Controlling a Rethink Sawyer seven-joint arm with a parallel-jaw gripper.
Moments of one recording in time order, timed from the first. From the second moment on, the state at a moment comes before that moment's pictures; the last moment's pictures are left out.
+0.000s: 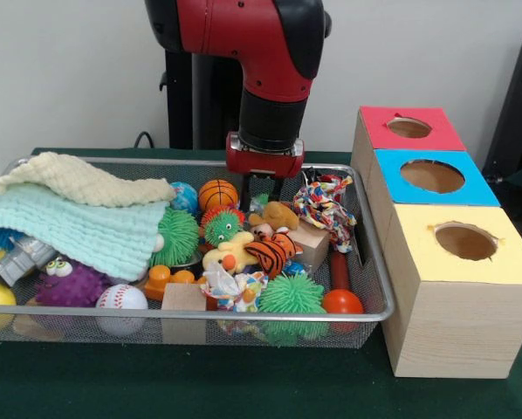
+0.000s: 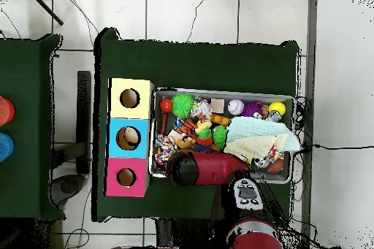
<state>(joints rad) -0.22 -0.51 -0.05 1.81 -0.27 0.26 1.74</state>
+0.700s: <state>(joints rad) -0.20 -0.49 -0.06 1.81 -0.27 0.22 1.74</state>
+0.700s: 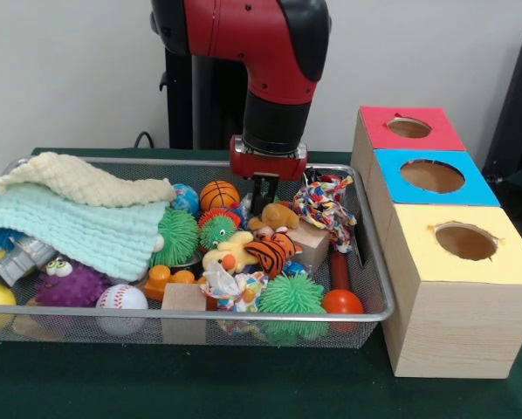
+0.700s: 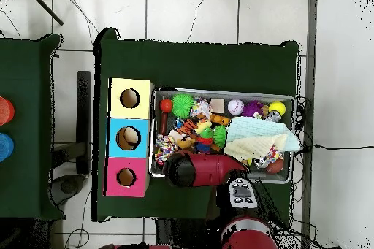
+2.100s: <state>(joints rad) -0.20 -0.50 -0.06 1.81 -0.27 0.21 1.74</state>
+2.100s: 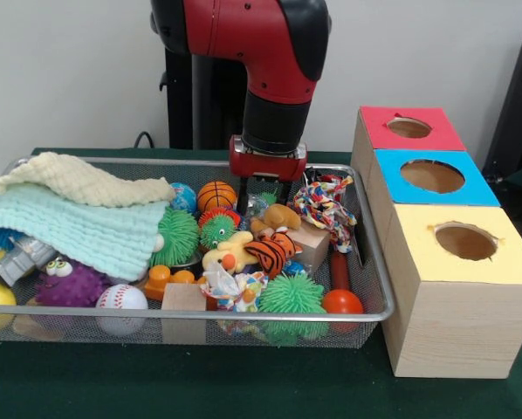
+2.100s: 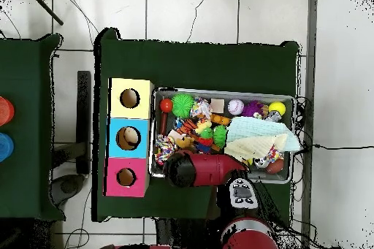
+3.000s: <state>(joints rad) -0.31 -0.53 0.04 1.83 -0.41 0.23 1.74</state>
